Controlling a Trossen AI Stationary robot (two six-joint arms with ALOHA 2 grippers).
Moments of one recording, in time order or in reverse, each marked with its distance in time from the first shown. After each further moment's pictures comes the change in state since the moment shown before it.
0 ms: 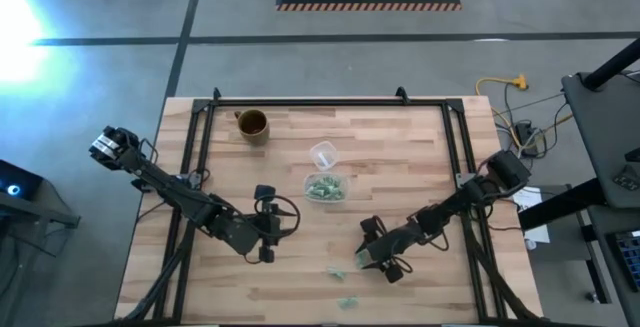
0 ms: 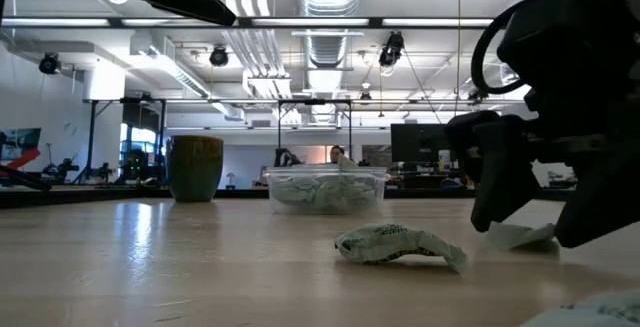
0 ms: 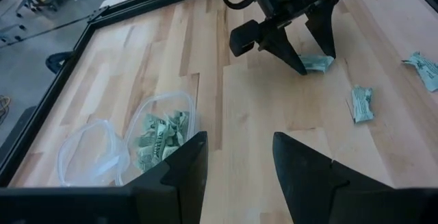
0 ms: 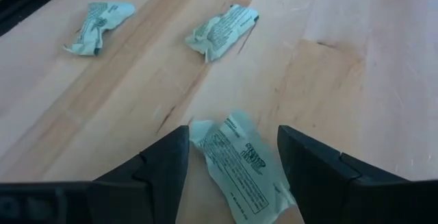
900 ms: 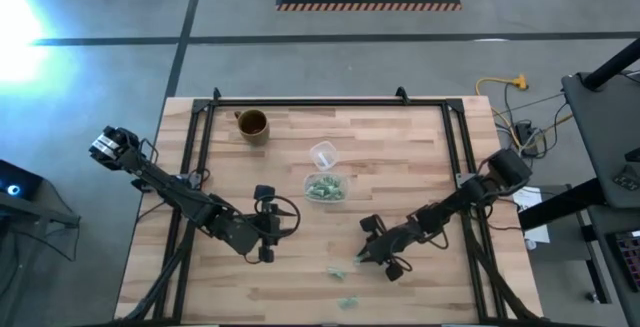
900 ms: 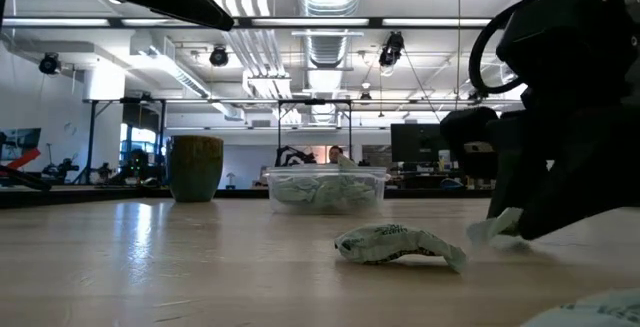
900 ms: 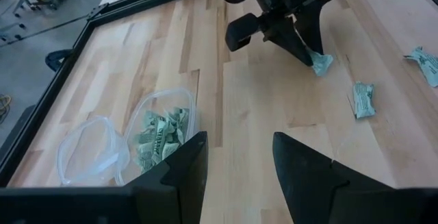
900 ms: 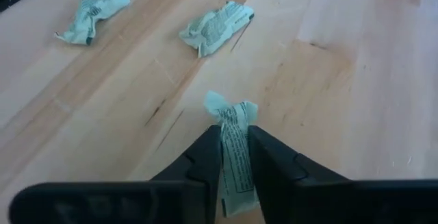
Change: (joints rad) left arm 0.000 0.000 -0.010 0.000 0.000 -0.002; right arm -0.015 -0.017 -0.002 -0.026 0.001 -0.061
